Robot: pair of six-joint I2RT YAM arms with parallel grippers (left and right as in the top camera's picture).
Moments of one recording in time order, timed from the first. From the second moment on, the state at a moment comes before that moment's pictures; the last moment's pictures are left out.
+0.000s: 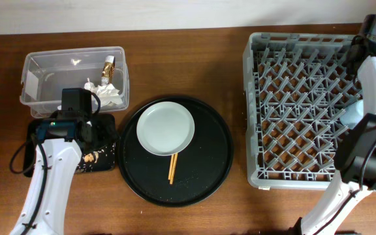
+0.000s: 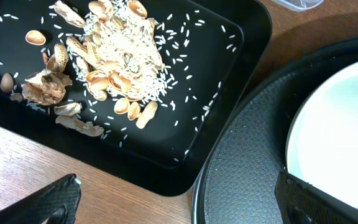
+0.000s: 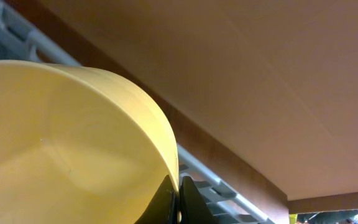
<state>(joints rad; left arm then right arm) 0.04 1.39 1.09 -1.01 -0.12 -0.45 -0.36 2.14 1.88 -0.72 1.01 0.21</state>
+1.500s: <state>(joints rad) 0.04 1.39 1.09 -1.01 -0.12 -0.45 -0.74 2.08 1.91 -0.88 -0.19 0.58</state>
